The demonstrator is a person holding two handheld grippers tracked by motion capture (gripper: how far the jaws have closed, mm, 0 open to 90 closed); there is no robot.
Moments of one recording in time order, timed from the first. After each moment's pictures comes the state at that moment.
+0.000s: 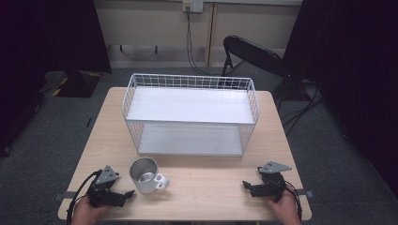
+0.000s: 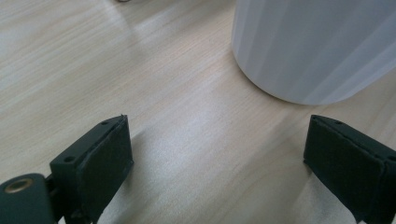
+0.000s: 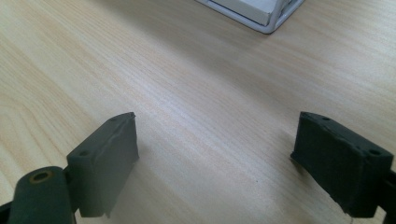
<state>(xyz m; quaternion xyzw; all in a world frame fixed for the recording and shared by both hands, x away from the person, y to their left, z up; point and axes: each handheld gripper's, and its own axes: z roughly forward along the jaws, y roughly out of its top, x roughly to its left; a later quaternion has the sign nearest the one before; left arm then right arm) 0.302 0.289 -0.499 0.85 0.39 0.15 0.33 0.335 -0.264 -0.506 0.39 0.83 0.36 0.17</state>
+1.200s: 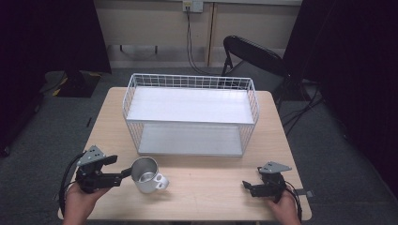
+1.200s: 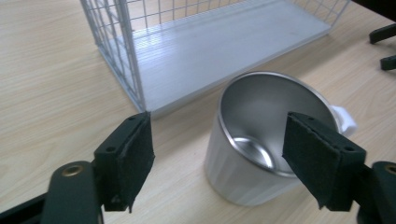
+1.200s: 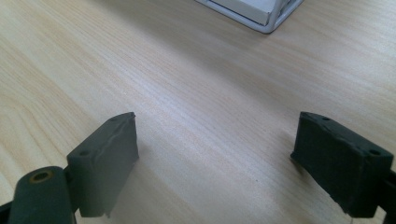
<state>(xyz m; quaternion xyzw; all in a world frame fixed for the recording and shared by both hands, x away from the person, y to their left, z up) 0.303 0.278 -0.399 0.78 0.43 0.16 0.42 0.335 -0.264 -0.506 0.39 0.83 0.36 0.17</state>
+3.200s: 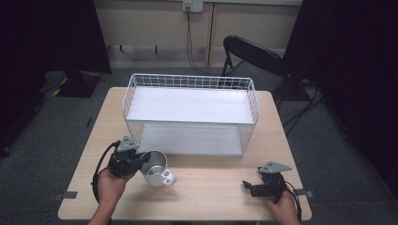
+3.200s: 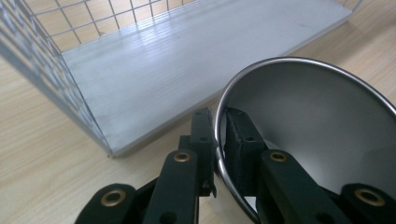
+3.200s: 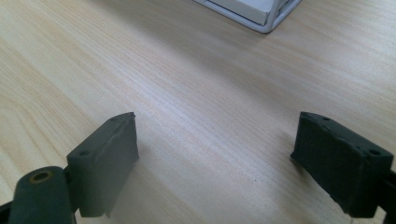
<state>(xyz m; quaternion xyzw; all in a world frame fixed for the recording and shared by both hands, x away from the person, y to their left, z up) 0.348 0.211 -0.409 0.81 0.42 0.16 0.37 0.335 -0.264 -0.506 0.40 0.83 0.36 0.17</state>
